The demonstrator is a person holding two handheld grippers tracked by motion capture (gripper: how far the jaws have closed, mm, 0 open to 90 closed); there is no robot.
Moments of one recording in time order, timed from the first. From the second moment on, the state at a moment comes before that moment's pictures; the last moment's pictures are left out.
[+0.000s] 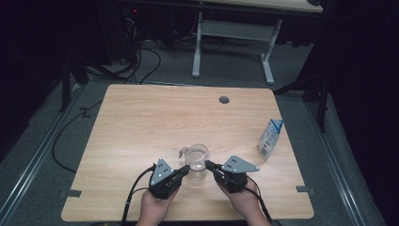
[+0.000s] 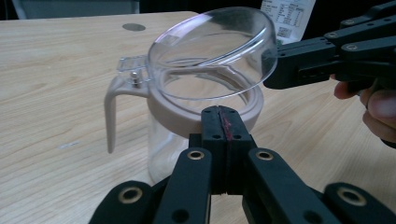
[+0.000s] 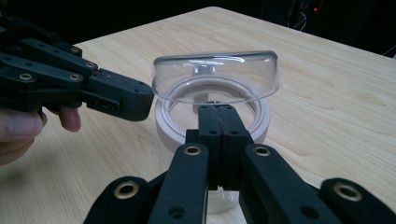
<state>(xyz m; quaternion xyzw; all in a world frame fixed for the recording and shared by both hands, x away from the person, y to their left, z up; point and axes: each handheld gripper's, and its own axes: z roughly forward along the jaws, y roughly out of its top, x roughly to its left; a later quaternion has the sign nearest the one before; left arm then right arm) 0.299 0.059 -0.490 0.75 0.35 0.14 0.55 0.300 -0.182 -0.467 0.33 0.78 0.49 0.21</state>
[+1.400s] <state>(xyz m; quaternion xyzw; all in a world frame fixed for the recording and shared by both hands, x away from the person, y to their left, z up) 0.311 0.070 -0.480 0.70 0.37 0.15 0.59 0.303 -0.184 -0.474 0.33 0.77 0.49 0.22</state>
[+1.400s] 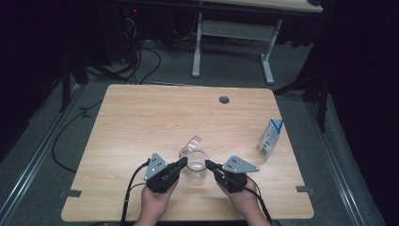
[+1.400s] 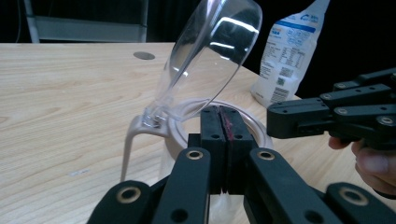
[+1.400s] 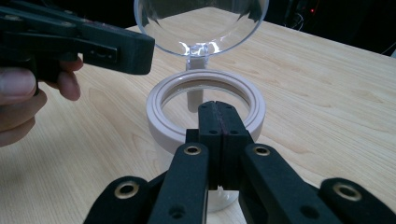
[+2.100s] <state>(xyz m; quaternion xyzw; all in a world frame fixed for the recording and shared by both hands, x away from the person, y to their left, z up) 0.315 0.087 -0.492 0.71 0.38 0.16 0.57 0.302 -0.189 -0.472 0.34 0.77 0.50 0.21</state>
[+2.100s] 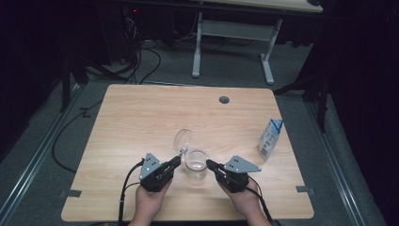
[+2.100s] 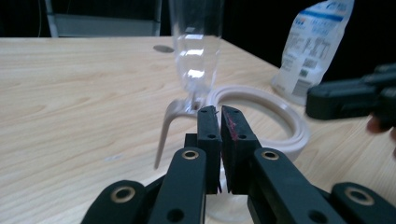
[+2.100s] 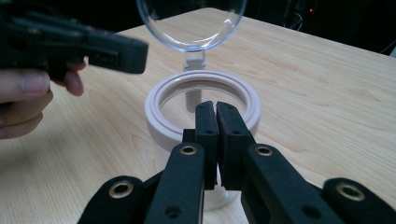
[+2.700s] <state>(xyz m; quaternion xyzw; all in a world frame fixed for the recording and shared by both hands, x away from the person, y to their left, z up) 0.316 0.124 -0.518 0.76 0.39 0.19 0.49 0.315 -0.231 -0.503 0.41 0.76 0.45 0.21</state>
